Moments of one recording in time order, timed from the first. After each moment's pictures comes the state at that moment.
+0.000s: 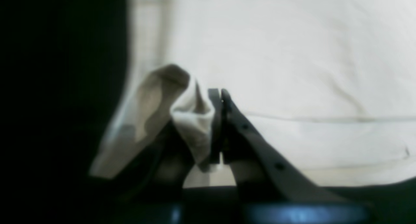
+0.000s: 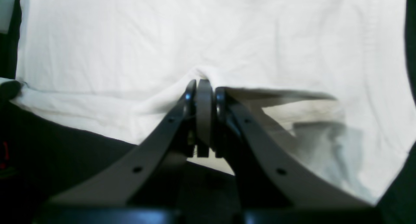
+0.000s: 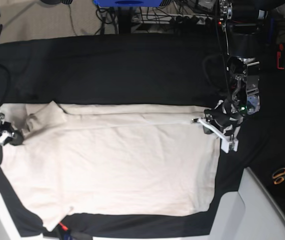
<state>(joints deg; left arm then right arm) -7.7 -11.7 -7.7 61.0 -17.3 -13.6 31.6 18.6 23.8 21.4 45.4 35.9 39.8 -50.2</state>
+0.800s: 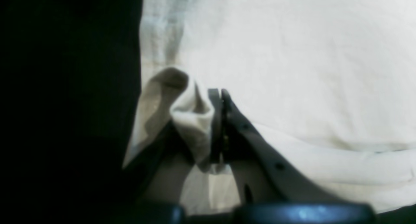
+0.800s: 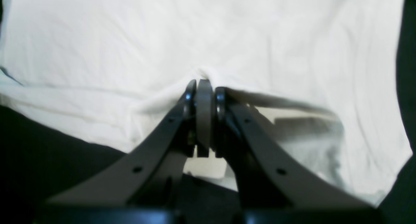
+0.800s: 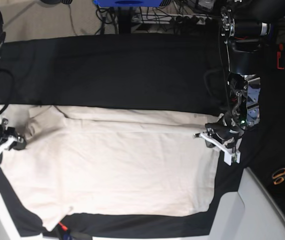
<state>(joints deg) -14.6 -12.0 -7.8 53.0 -16.5 -13.5 26.1 21.5 21.8 21.5 43.5 26.7 39.8 -45.6</state>
